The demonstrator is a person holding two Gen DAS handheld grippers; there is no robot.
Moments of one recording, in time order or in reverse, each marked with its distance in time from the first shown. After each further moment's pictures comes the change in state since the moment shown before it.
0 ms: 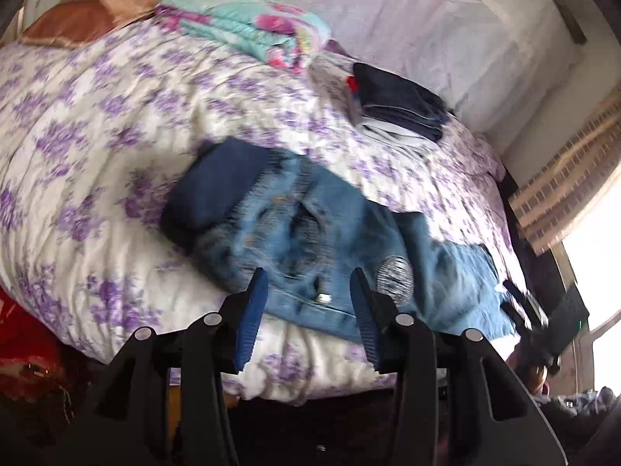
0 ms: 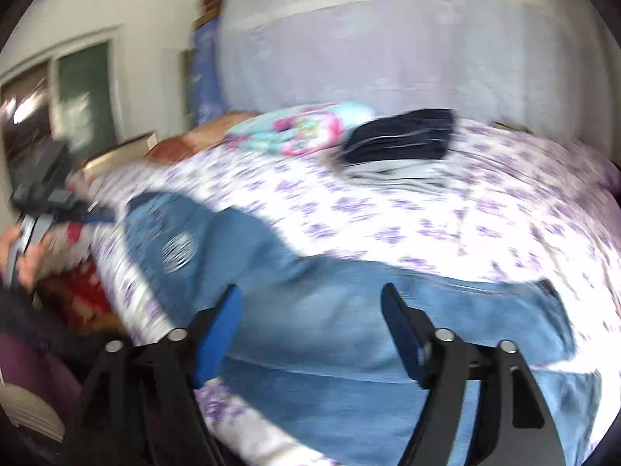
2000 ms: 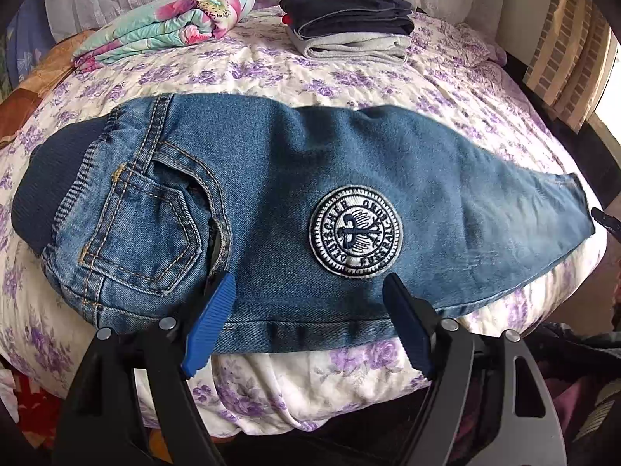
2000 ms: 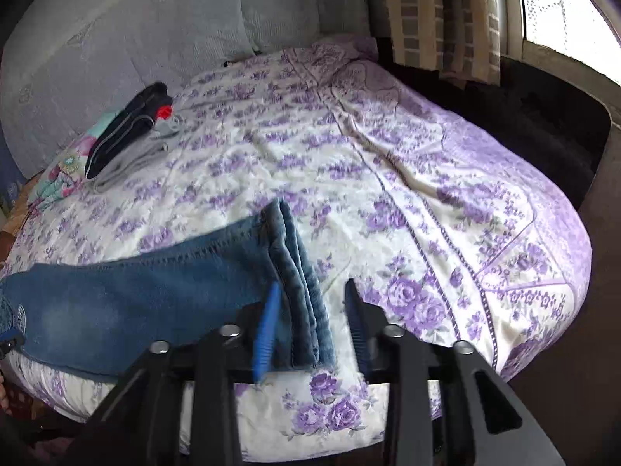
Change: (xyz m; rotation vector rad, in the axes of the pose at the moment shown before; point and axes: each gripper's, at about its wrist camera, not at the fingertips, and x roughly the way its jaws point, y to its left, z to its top) left arm 0.099 -0.058 -0.032 0.314 0.123 0.176; right arm -0.113 -0.135 -0.066 0.418 0.073 -0.568
